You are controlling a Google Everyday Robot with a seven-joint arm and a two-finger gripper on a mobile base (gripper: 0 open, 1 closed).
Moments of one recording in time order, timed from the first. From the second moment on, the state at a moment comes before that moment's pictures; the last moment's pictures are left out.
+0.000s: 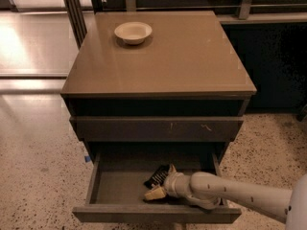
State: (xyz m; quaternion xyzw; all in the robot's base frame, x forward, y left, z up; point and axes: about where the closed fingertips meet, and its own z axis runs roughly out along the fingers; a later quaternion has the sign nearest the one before) arm 0.540 -0.019 0.347 -0.35 0.82 0.24 0.37
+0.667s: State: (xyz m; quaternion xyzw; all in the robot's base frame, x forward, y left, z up) arm 0.541 -0.019 0.346 -0.35 0.82 0.24 0.37
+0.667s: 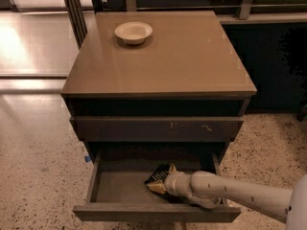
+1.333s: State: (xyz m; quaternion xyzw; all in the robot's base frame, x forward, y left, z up) arm 0.541 -0.019 0.346 -0.35 0.82 0.24 0.37
